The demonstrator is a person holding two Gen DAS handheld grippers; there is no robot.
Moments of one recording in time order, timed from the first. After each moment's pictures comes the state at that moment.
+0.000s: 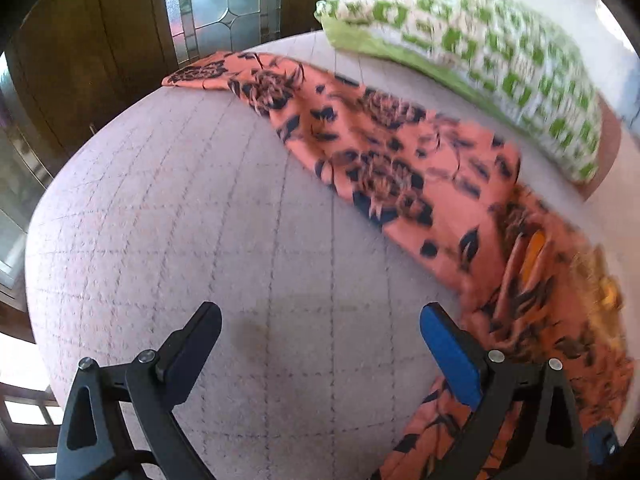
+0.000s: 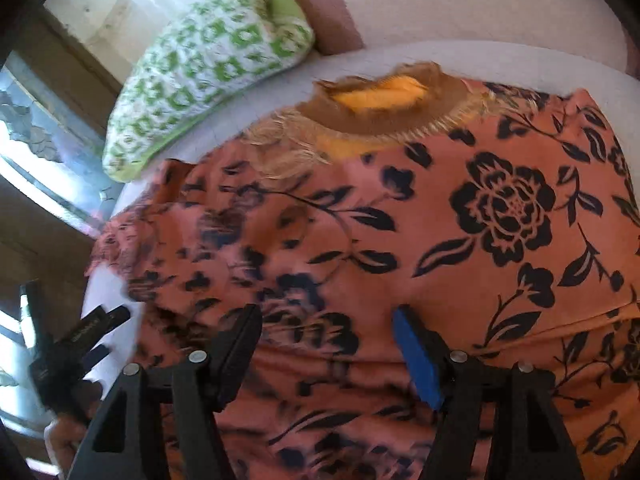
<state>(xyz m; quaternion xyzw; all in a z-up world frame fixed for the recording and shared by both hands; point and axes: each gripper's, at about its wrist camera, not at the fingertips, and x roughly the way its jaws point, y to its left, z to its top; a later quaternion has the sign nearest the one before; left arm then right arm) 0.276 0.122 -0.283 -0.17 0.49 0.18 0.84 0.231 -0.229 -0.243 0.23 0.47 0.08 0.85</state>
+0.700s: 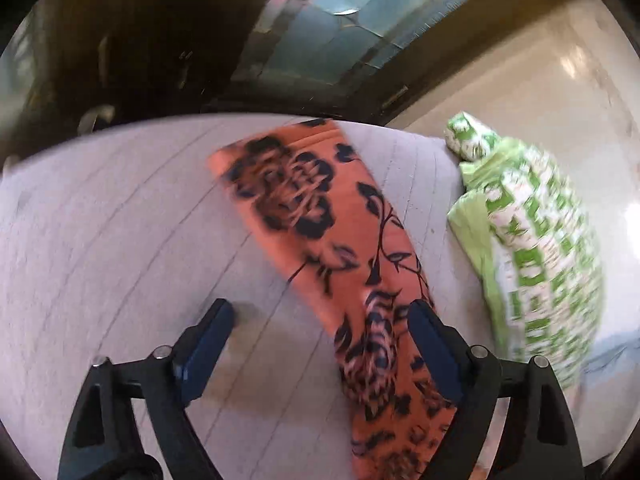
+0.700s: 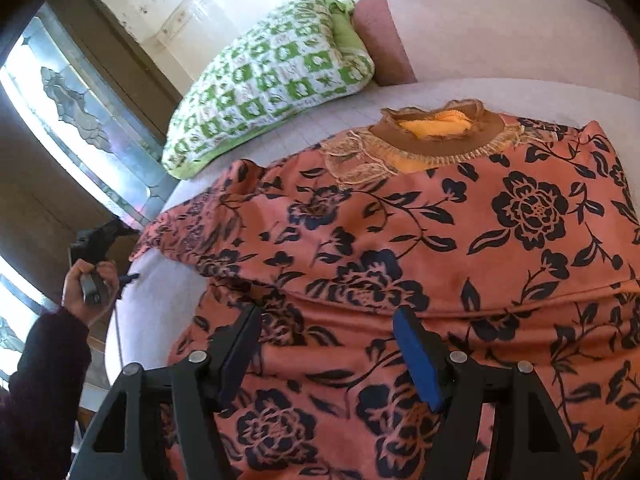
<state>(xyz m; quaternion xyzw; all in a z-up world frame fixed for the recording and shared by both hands) 0.394 0.331 -0.289 -0.42 0.41 0.21 0.78 0.208 -0.193 -0.240 0.20 0.44 0.10 0.87</state>
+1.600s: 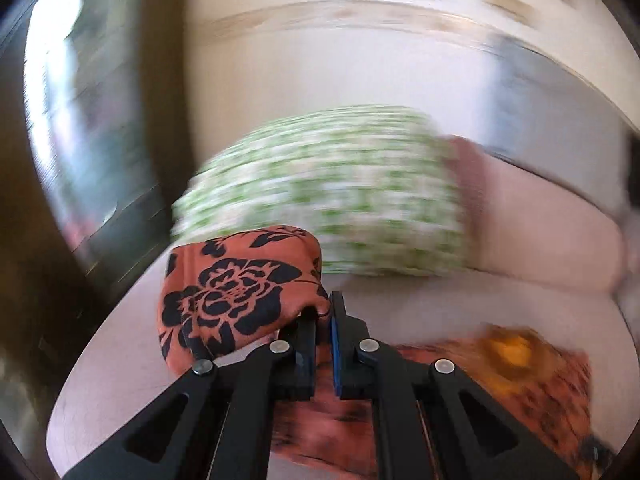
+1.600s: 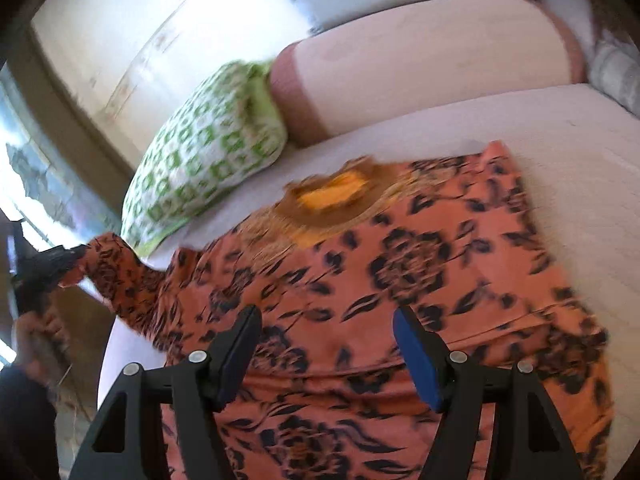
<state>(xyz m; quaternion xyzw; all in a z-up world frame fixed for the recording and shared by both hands) 0.352 0.034 -0.110 0.00 0.31 -0.03 0.95 0.186 -0.299 -0.215 0.27 0.36 -0.02 0.89</state>
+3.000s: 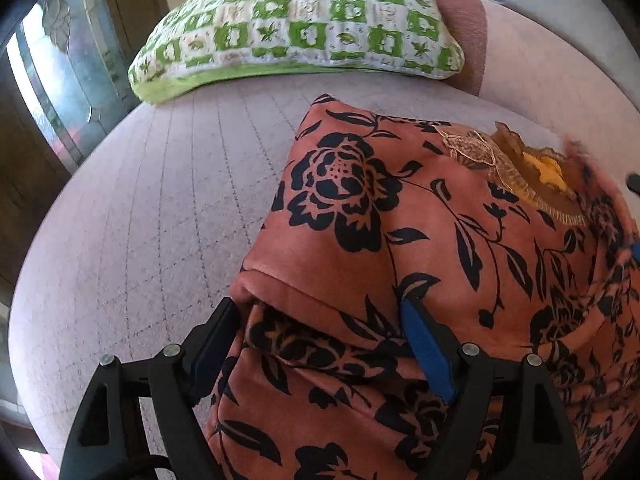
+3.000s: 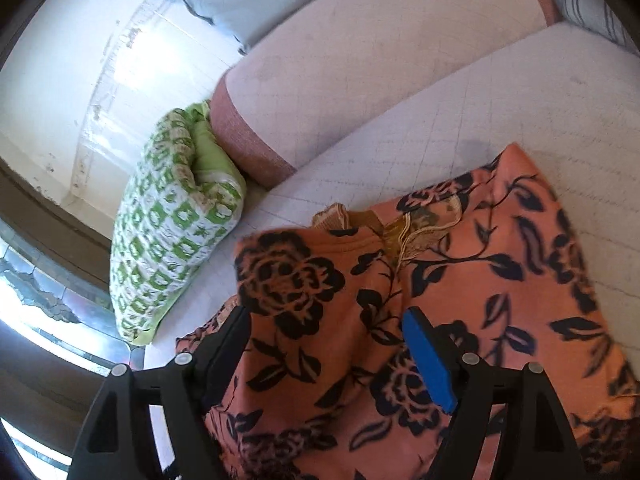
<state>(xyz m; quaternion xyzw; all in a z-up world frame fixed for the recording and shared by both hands) 0.319 -0.032 -0.292 0.03 0.47 0.02 0.88 0.301 -0.330 -0.257 0.38 0.37 -0.04 0.85</state>
